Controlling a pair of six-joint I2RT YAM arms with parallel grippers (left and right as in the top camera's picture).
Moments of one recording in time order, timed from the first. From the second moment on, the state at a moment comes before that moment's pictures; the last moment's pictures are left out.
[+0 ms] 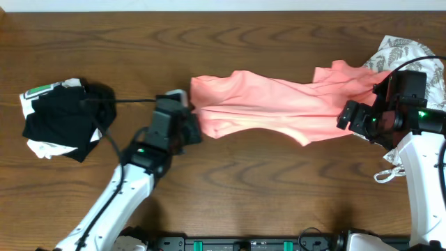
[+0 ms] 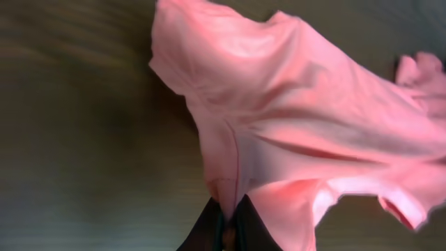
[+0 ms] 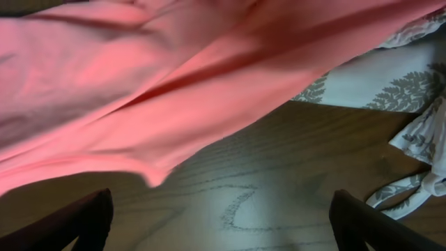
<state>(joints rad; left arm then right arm) -0.33 1.23 0.71 -0.29 0.09 -0.57 -0.16 1.35 1.12 -0.99 -0.11 0.25</state>
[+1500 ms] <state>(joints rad) 0.15 1.21 0.71 -0.37 0.10 -0.44 -0.16 1.83 1.10 -0.86 -0.03 0.23</state>
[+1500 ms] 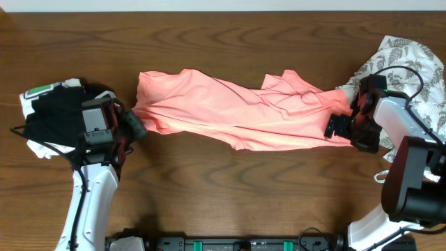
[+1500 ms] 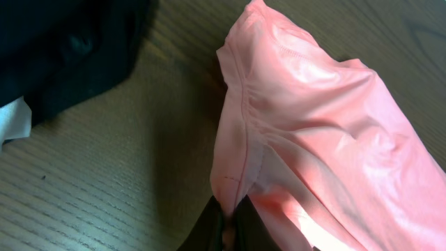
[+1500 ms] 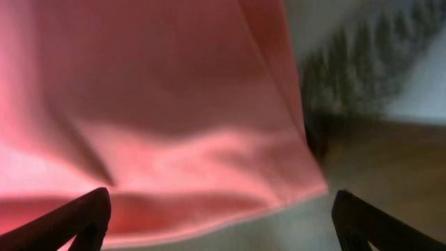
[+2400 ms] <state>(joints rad) 0.15 1.21 0.71 -0.38 0.12 -0.44 -0.17 1.80 1.01 -0.68 -0.02 0.20</state>
